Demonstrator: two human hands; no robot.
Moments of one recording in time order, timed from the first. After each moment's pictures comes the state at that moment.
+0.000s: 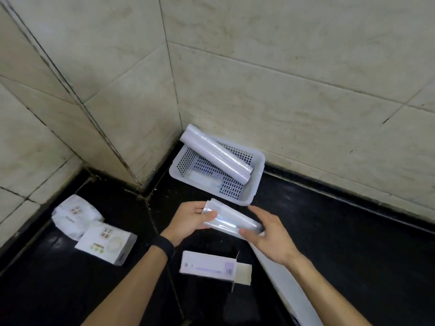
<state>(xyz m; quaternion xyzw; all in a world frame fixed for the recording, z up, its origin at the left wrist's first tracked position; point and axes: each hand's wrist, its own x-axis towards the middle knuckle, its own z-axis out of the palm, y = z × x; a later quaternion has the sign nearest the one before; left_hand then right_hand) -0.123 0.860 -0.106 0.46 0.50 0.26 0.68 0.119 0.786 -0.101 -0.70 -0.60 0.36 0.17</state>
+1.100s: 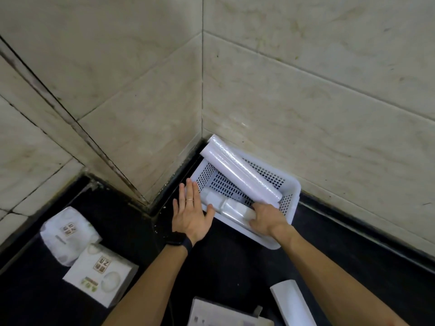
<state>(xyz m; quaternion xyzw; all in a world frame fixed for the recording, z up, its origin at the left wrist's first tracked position) -0.146 0.979 -0.206 0.69 0.70 0.04 0.20 0.083 0.993 -0.176 -0.68 -0.66 0.28 -0.15</state>
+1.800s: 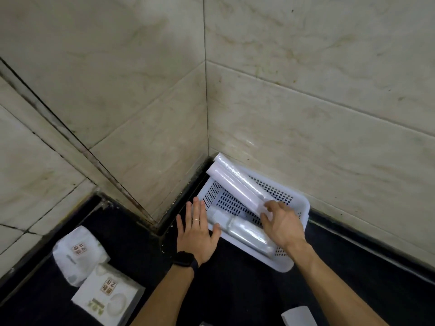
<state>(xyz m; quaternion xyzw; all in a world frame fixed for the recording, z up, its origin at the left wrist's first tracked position) -0.149 0.977 -0.207 0.71 0.69 0.03 0.15 0.094 1.002 -0.160 -0.72 -0.66 0.19 0.09</state>
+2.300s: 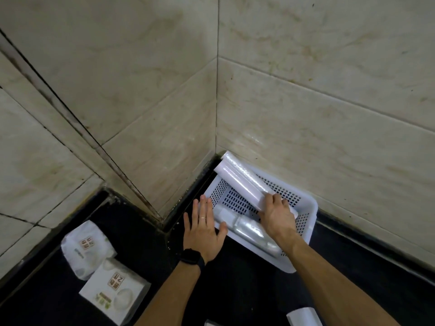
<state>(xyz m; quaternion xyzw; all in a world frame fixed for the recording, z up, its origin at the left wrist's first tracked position) -0.149 0.977 -0.212 0.70 0.69 0.04 0.16 0.066 1.027 -0.173 -0.72 -0.67 0.15 -0.04</state>
